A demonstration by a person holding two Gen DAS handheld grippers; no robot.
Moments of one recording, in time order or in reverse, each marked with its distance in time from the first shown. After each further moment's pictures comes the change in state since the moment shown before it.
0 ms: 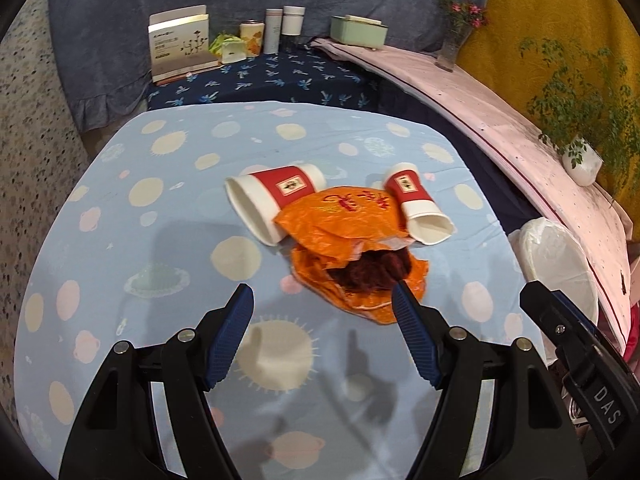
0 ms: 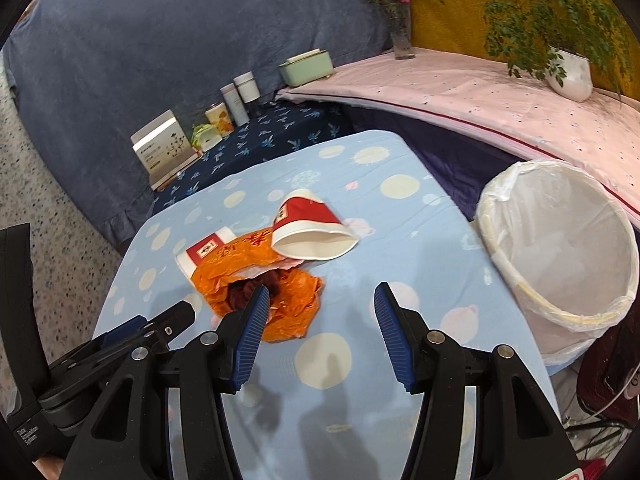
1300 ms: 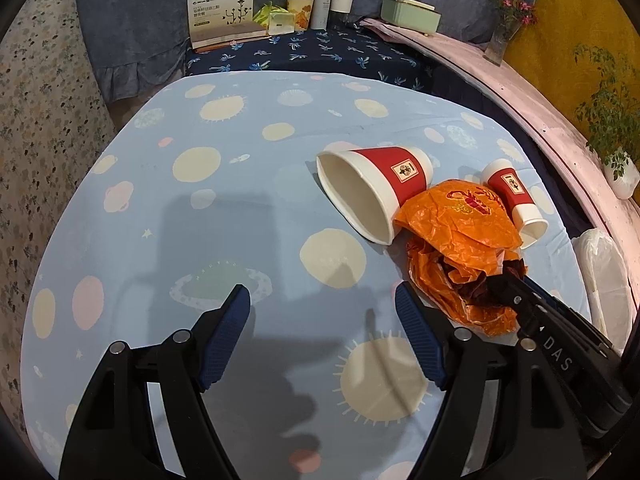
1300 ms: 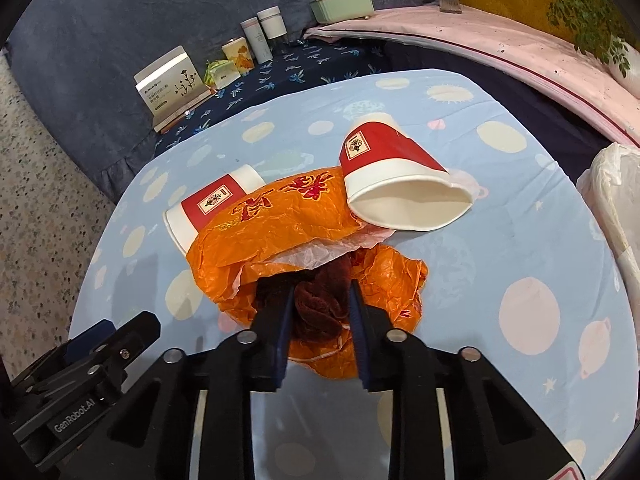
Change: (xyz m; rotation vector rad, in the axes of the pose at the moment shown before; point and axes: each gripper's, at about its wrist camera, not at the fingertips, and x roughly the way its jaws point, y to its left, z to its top) left arm 0.042 0.071 0.003 -0.059 0.067 0.086; right arm 0.111 0.055 -0.011 -0.069 0.169 0.033
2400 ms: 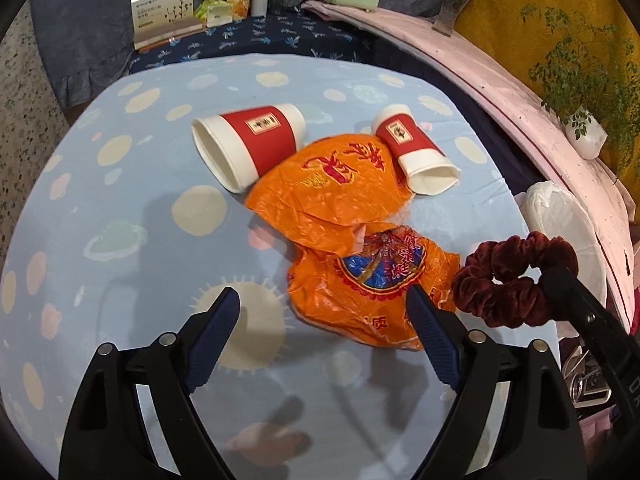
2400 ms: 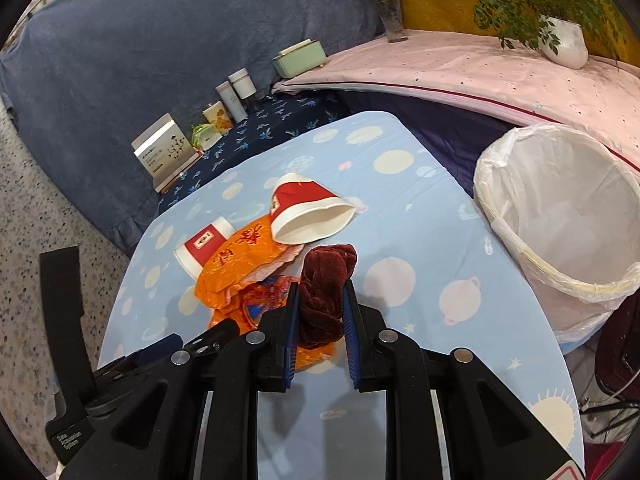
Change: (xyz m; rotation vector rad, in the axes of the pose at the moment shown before) left arm -0.005 -0.087 -0.030 0.082 0.062 -0.100; right arm -0.106 -0.077 -0.027 0.145 -0.143 0.015
